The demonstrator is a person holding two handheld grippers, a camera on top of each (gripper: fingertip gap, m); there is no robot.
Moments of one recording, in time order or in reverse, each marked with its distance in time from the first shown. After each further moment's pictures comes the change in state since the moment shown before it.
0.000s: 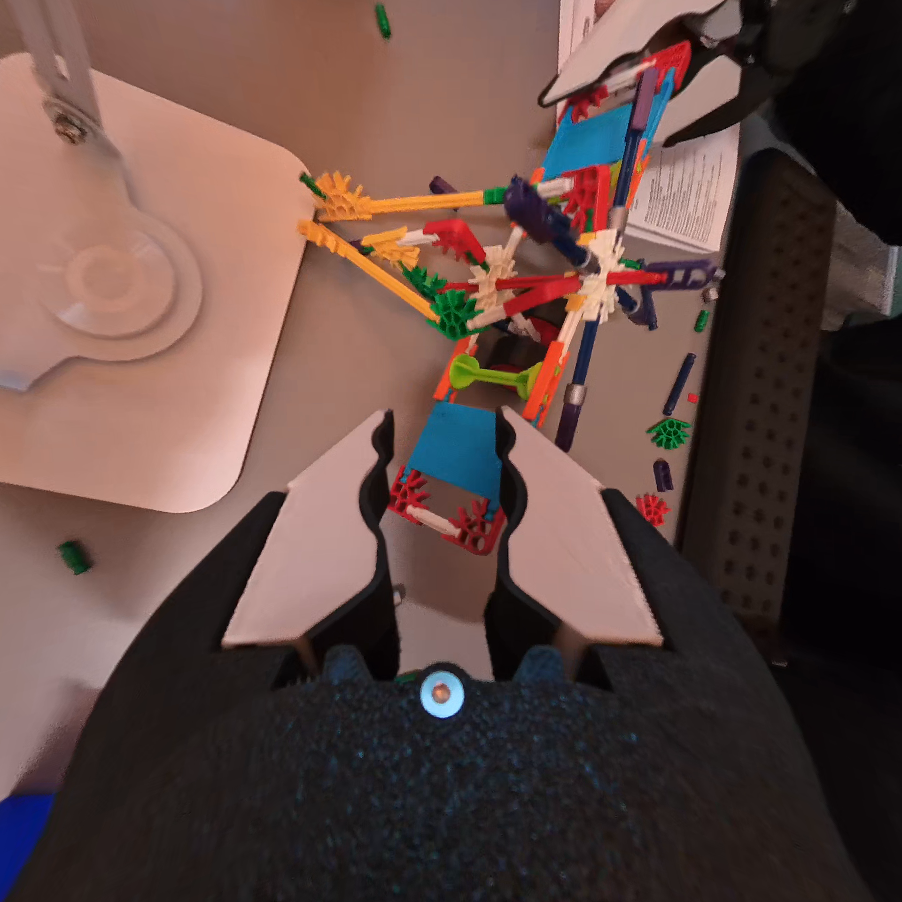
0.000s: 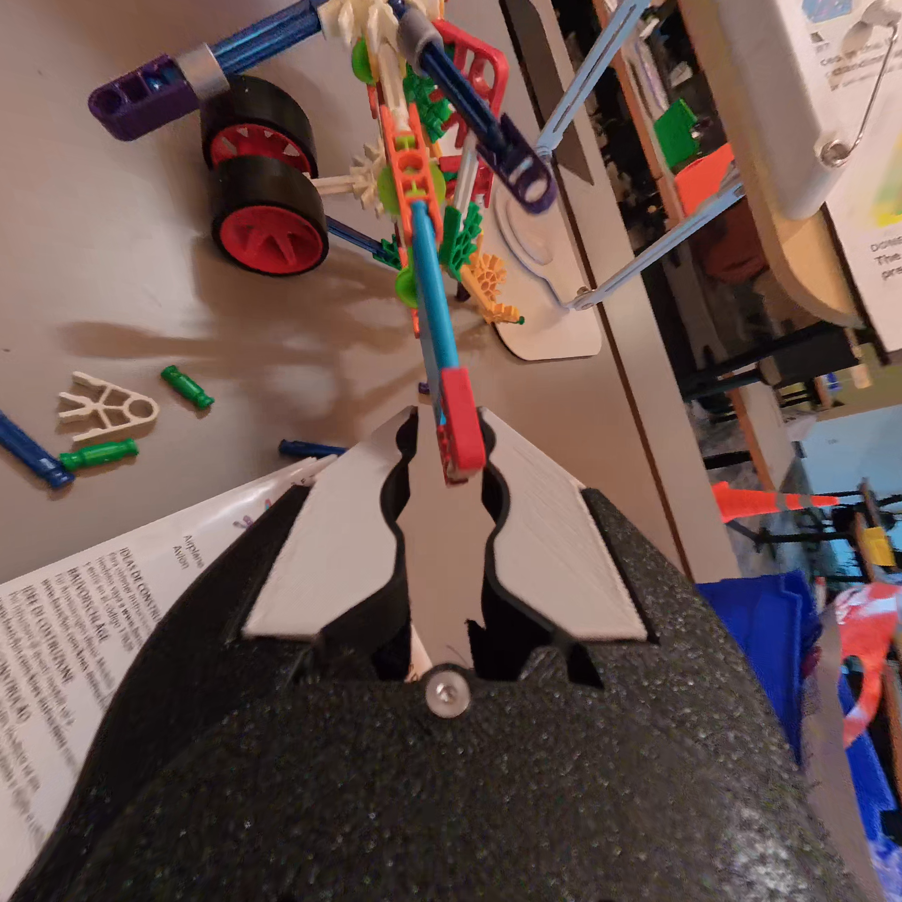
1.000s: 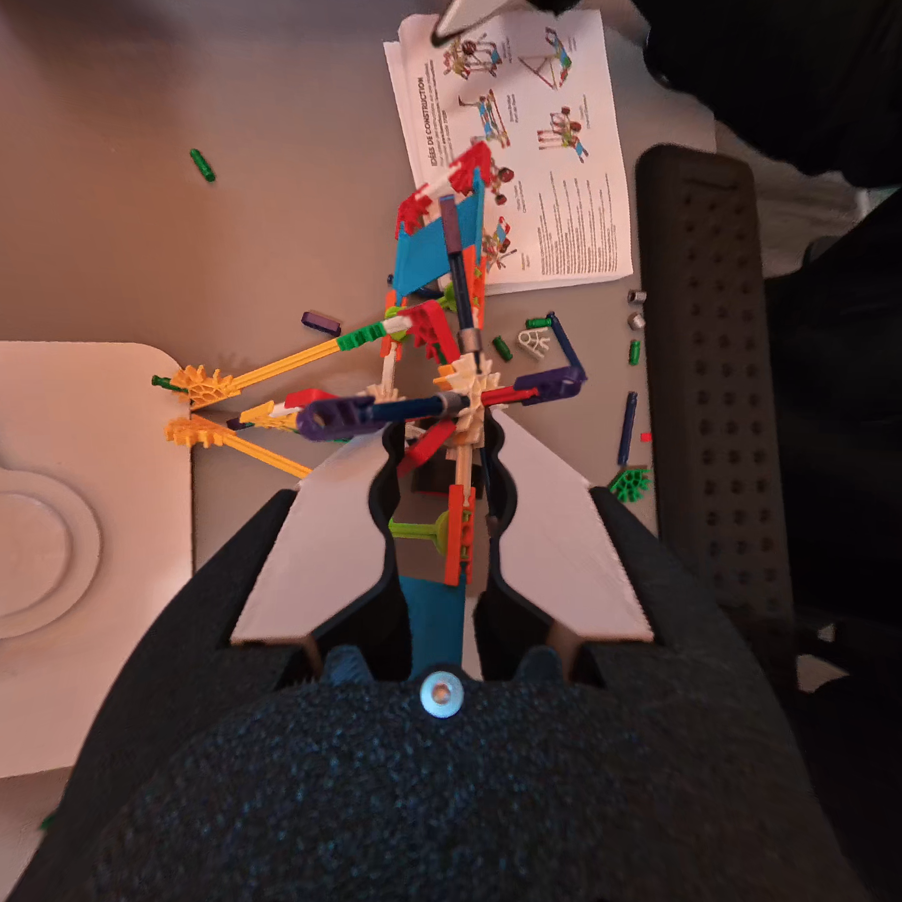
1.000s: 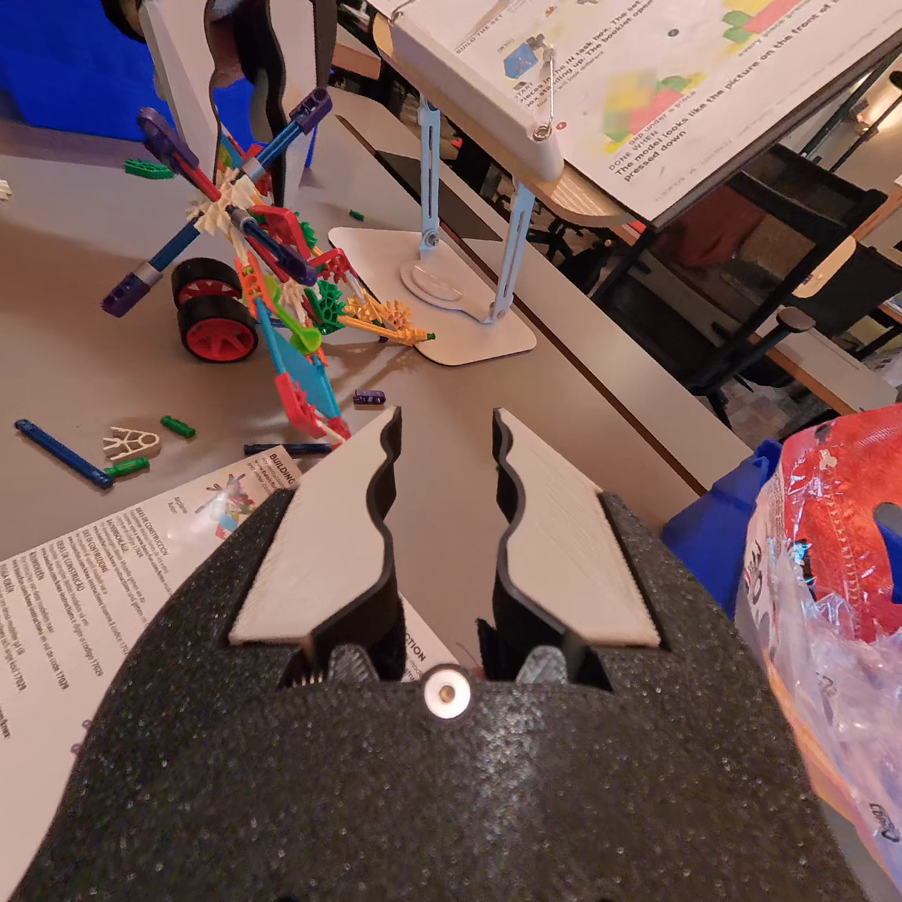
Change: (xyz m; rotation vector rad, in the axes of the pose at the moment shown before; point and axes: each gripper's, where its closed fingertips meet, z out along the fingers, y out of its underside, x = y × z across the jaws) left arm 0.062 -0.054 0.057 -0.046 0.124 0.256; right arm 0.061 0.022 -0.068 0.250 0.035 0.382
